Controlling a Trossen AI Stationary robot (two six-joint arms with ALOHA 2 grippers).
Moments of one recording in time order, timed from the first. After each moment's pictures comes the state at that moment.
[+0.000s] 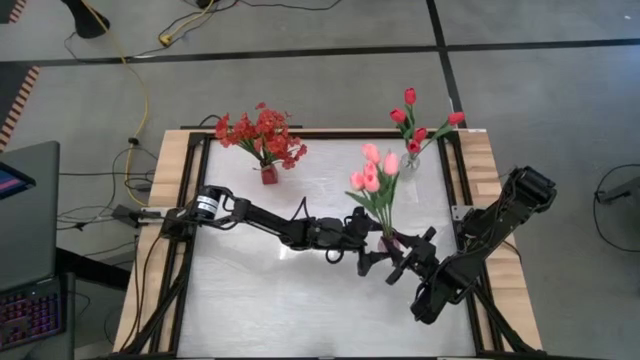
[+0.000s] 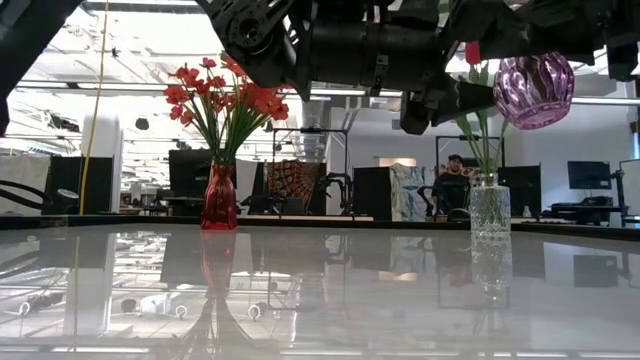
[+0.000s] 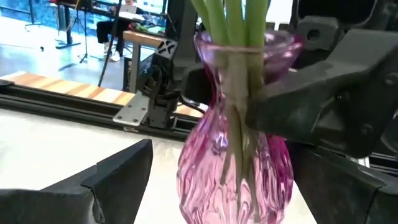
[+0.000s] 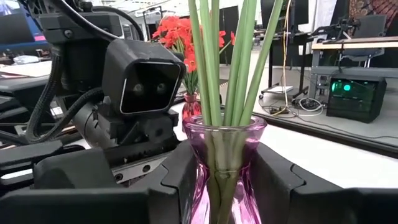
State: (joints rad) left arm -0.13 2.21 1.41 0.77 -0.13 -0.22; right arm 0.83 1.51 0.83 -0.59 1.57 1.38
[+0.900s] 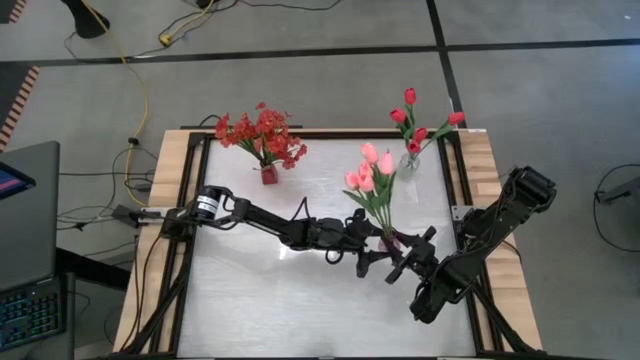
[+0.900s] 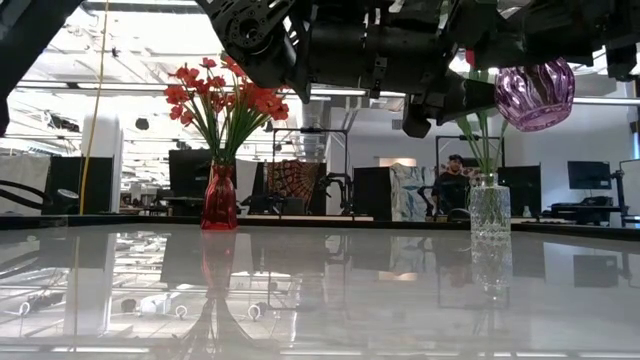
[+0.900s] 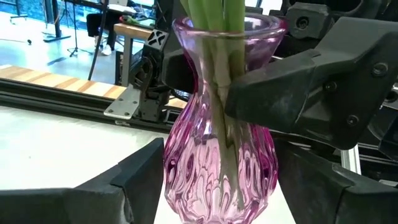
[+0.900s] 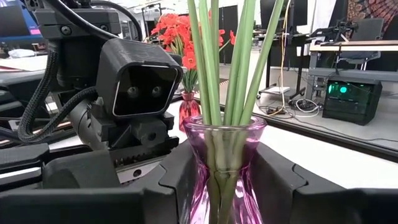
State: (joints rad) left arm -0.13 2.21 1.41 0.75 -0.10 -0.22; right arm 0.82 1.51 0.83 -0.59 1.57 1.35
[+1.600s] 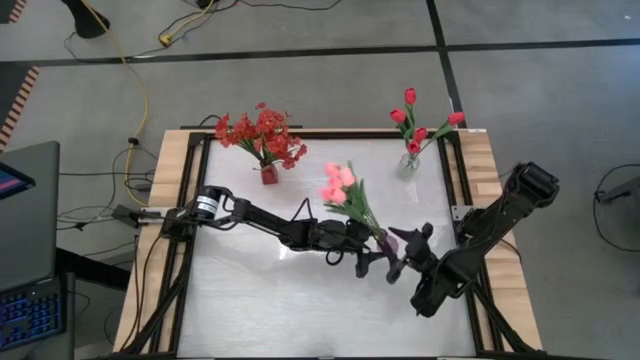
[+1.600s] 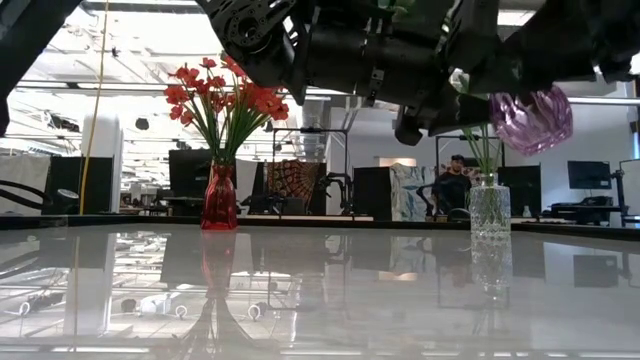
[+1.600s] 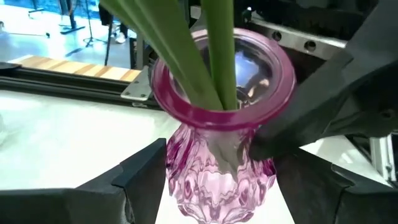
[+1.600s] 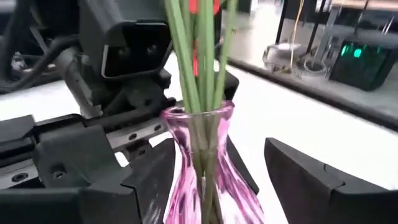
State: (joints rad) left arm -0.13 2.21 1.41 0.66 -0.15 -0.17; right arm 0.80 1.45 0.83 -0.65 1.33 1.27
